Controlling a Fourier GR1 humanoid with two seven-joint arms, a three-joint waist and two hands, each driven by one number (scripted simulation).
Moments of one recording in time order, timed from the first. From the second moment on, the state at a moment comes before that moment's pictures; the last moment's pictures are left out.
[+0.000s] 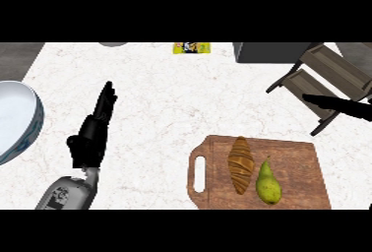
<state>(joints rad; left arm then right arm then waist) -0.19 0.24 -0.27 -1.52 0.06 0.37 0.03 -0.32 -0.75 -0.02 -1.82 -0.36 0.85 0.55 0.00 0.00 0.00</state>
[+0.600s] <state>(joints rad) -0.17 0.18 -0.26 -1.52 0.00 0.37 0.02 -0.29 -0.75 0.06 -1.85 -0.31 0.90 0.64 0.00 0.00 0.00</state>
